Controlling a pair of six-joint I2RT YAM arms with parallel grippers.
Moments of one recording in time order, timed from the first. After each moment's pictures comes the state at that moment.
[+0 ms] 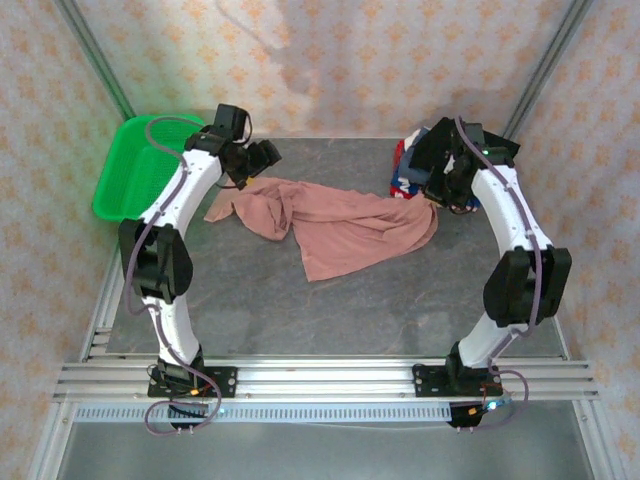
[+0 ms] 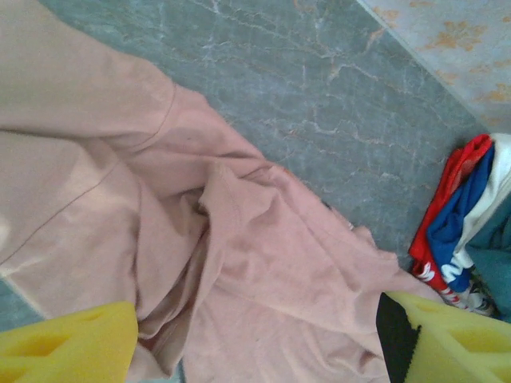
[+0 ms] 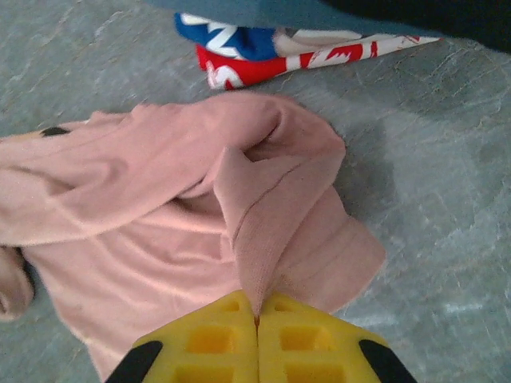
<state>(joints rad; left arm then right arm) -0.15 1.90 1.79 -0.85 0.20 -0.77 0.04 1.69 1.58 -1.04 -0.18 0.45</state>
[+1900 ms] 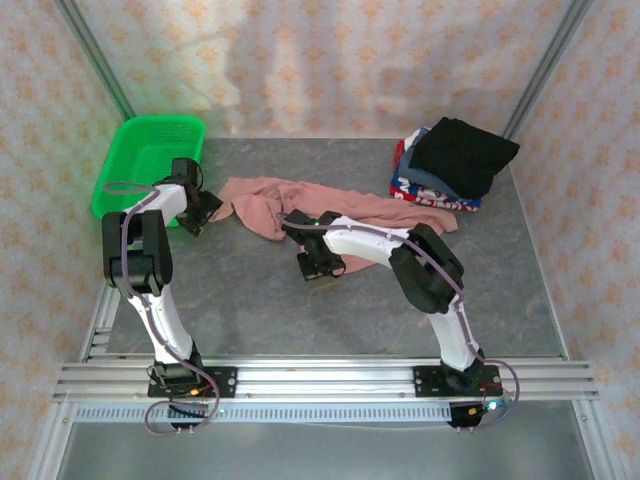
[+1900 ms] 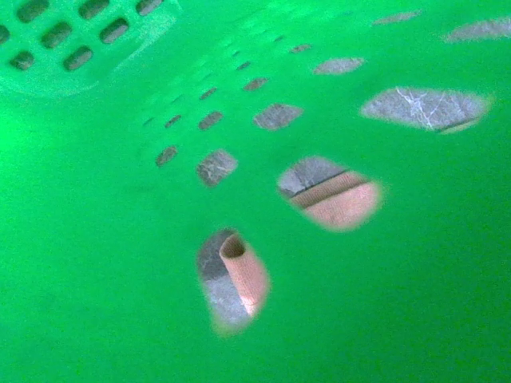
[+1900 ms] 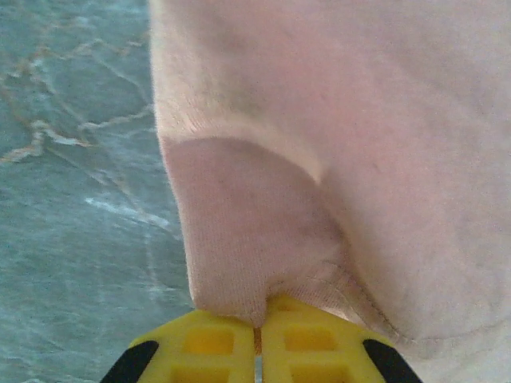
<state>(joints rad) 0.16 1.94 1.32 -0.57 0.04 -0.87 0.87 2.09 1.54 -0.89 0.02 0.54</state>
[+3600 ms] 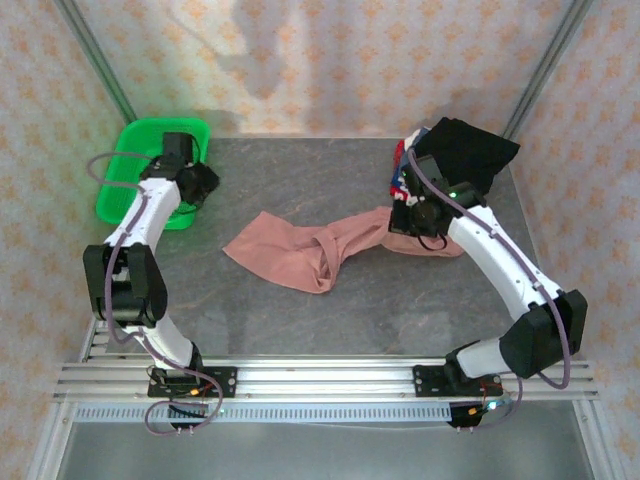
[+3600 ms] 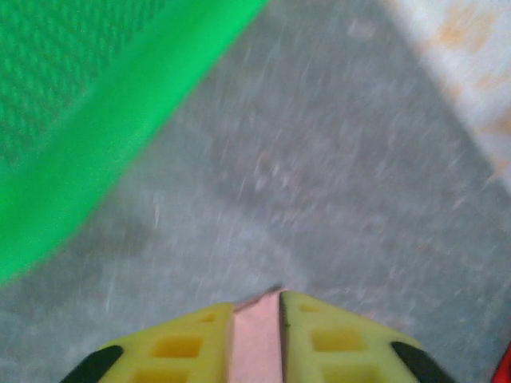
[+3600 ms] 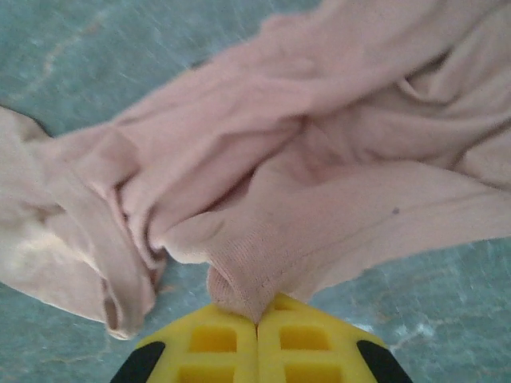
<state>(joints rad) 0.07 1.69 1.36 -0.65 0.10 -0.77 0.39 1.39 1.30 -1.03 -0.01 0.52</state>
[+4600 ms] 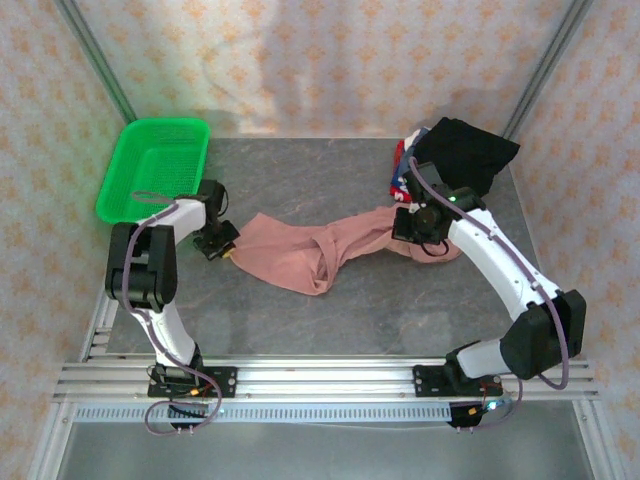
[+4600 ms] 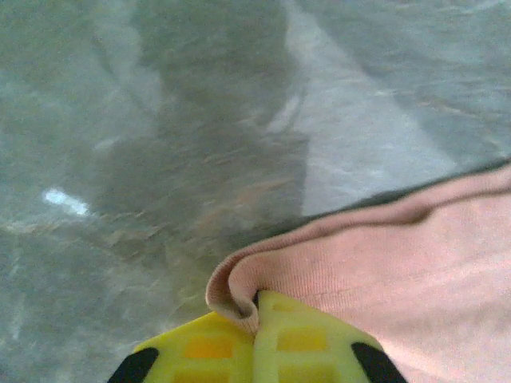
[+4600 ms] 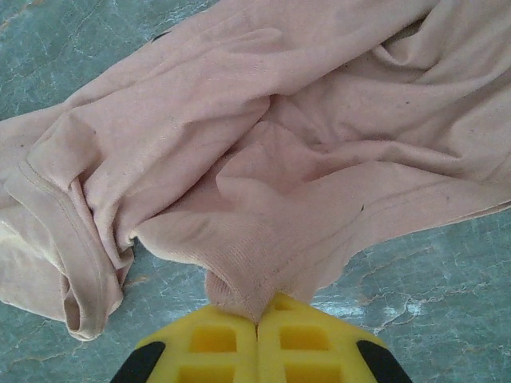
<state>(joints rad) -0.01 1.84 1.15 -0.72 0.09 -0.73 0.38 1.39 1.27 -1.04 -0.01 0.52</state>
